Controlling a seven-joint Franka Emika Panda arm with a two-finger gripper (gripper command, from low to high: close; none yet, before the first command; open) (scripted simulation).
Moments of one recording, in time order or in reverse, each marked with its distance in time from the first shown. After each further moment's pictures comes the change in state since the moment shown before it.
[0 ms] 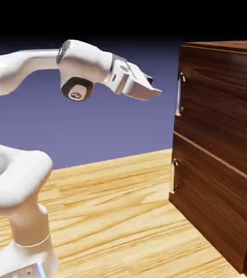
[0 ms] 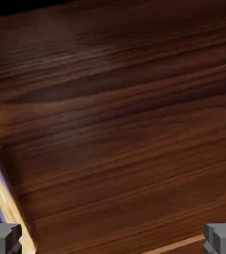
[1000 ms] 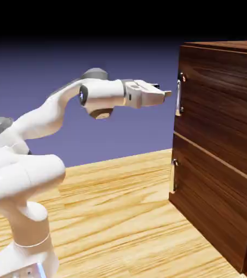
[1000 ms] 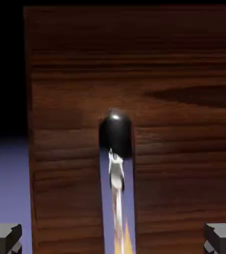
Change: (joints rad) arm -0.689 -0.629 0.623 0.159 1.294 -0.321 -0.484
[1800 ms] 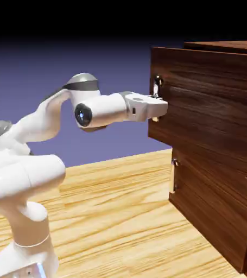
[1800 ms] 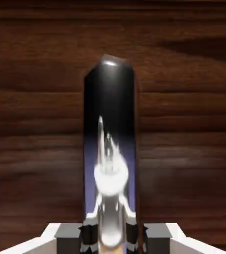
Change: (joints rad) arm 0.051 0.012 -0.216 -0.378 0.071 -0.660 -0.281
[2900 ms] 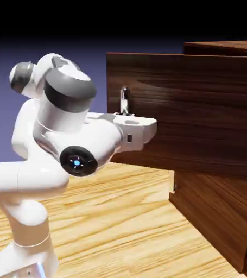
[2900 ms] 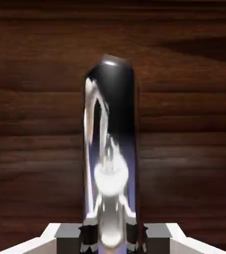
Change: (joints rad) arm -0.704 0.832 -0.457 0.179 -0.992 -1.217 -0.842
